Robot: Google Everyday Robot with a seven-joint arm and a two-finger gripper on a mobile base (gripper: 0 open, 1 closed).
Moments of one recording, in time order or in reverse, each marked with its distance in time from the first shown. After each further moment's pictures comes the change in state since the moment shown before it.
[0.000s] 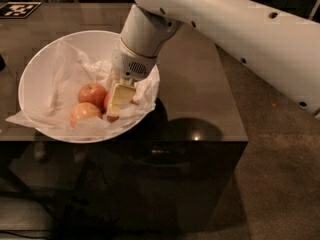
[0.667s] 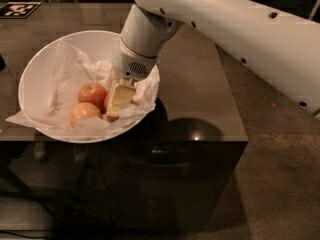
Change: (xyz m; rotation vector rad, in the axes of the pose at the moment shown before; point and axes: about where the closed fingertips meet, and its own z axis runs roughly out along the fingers) arm 0.000 0.000 0.000 0.000 0.000 0.000
